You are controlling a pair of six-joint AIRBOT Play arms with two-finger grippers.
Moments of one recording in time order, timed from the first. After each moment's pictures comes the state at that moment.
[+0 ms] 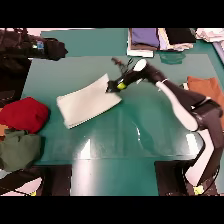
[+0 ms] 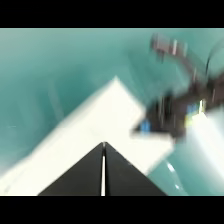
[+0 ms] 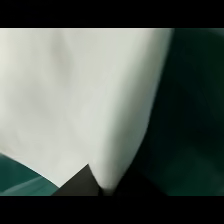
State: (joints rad) left arm -0.32 -1.19 1.59 1.27 -1.04 -1.52; right arm 0.34 -1.91 1.75 -0.81 1.13 1.31
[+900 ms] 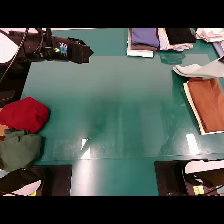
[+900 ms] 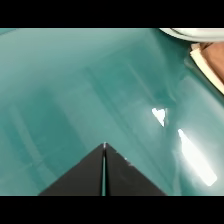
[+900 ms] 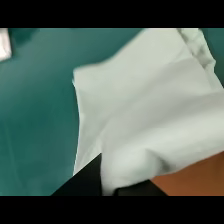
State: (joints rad) left arm -0.48 -1.20 1.59 1.22 -0.93 -1.53; right arm -0.62 -1.56 1.79 -1.06 1.22 1.44
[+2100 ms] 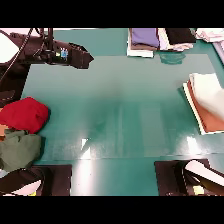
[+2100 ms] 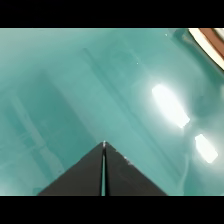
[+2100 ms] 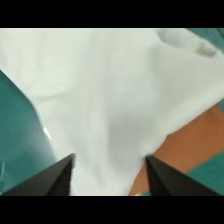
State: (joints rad) left arm -0.48 -1.20 1.59 1.21 -1.01 -1.48; right arm -0.91 -1.14 1.28 -1.31 1.38 1.40
